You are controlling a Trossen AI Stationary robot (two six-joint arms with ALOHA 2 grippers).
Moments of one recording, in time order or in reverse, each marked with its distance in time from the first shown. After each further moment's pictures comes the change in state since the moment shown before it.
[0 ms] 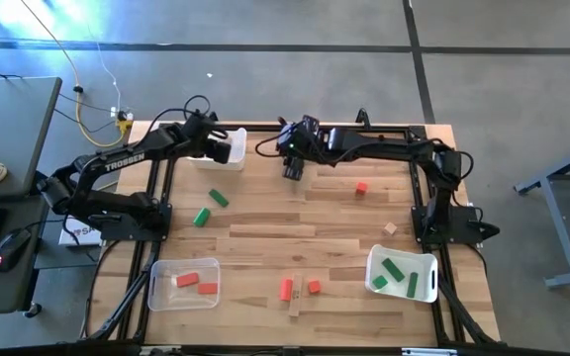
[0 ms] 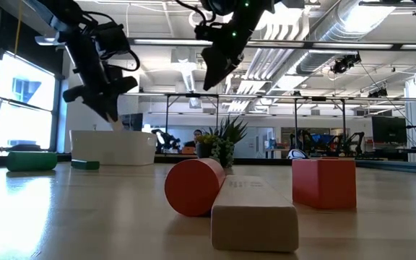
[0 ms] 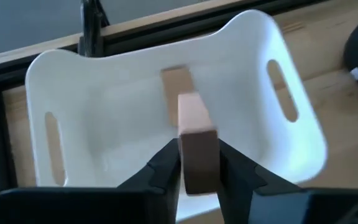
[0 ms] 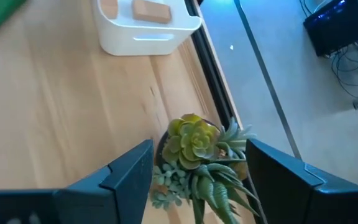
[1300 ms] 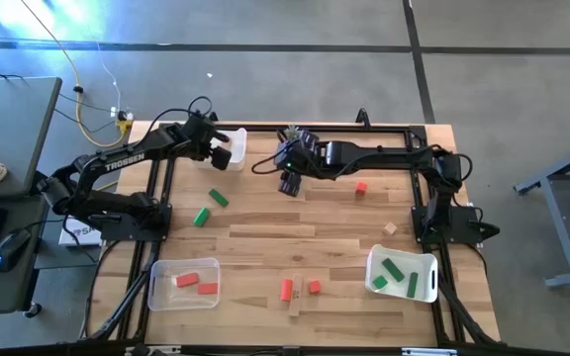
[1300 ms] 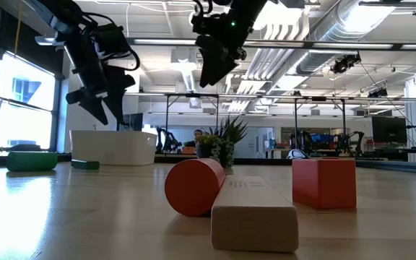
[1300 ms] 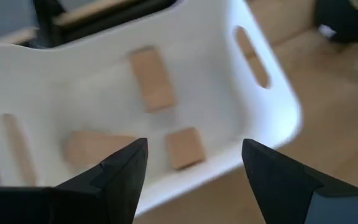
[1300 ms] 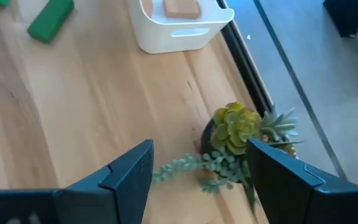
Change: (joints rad) left arm 0.001 0.001 0.000 -0.025 0.129 0.120; right arm 0.094 0.001 0.000 -0.064 0.004 0.206
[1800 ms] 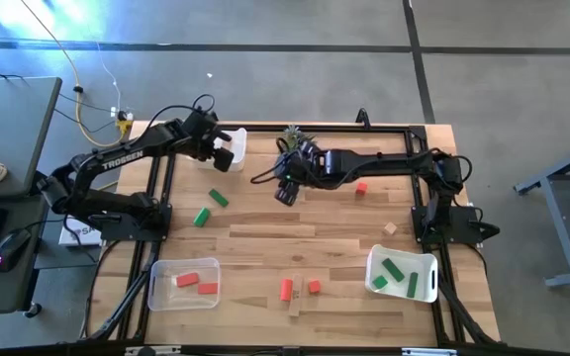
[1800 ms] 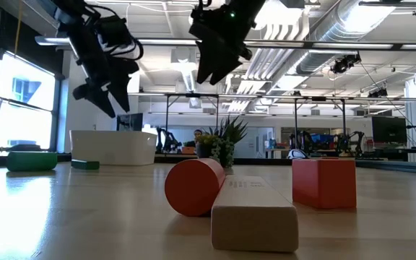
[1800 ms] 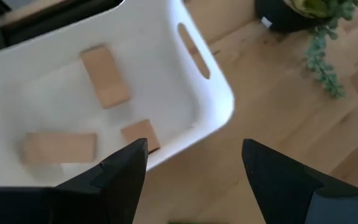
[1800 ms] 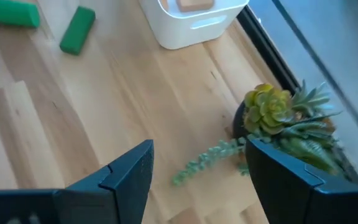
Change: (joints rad) left arm -0.034 0.000 0.089 -0.095 0.121 0.007; right arm 0.064 0.000 0.000 -0.035 -0.007 0.229
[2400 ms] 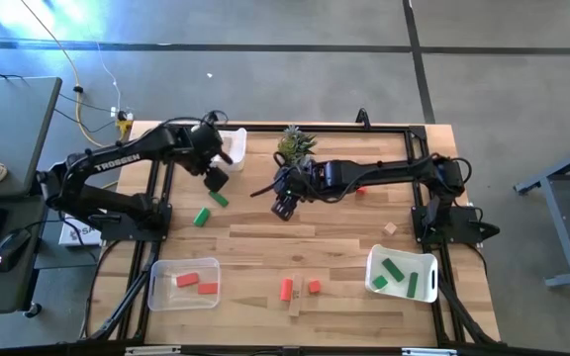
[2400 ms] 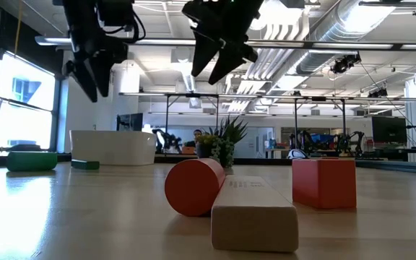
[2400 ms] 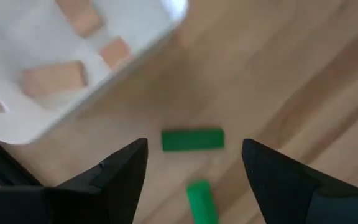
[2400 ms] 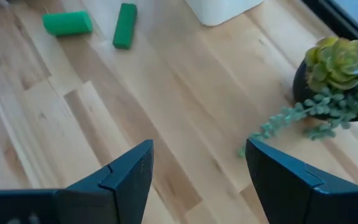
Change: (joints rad) left arm -0.227 -0.003 0.162 -0.421 -0.066 -0.020; right arm 0.084 0.000 0.000 -0.031 -0.102 0.257
